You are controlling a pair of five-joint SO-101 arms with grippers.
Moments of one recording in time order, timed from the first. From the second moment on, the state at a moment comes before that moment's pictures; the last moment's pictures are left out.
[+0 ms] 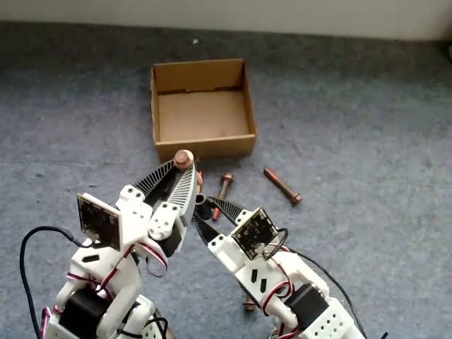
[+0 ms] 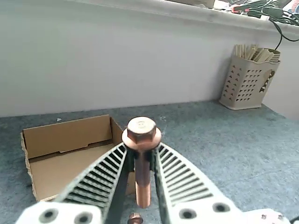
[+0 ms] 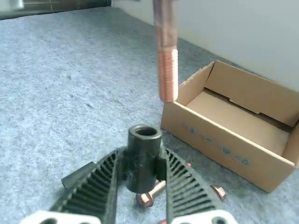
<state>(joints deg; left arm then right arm) 23.7 -103.6 72.5 42.9 14.0 -44.8 -103.5 95.9 29.4 8.9</state>
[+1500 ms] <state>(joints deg) 27.0 -103.7 73.3 47.3 11.6 -43.1 -103.5 95.9 29.2 8.9</state>
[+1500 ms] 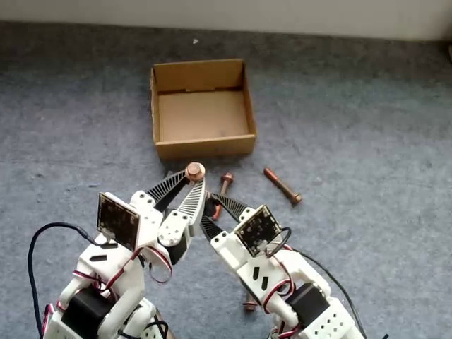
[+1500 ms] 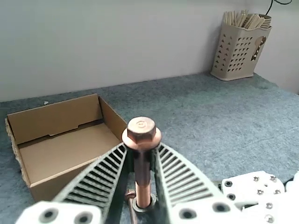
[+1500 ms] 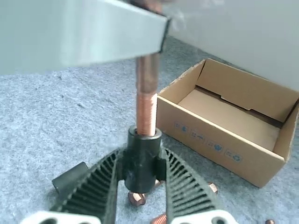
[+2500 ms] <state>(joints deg) 24.0 -103.6 73.6 49.2 13.1 -43.1 -103.5 95.9 26.5 8.9</state>
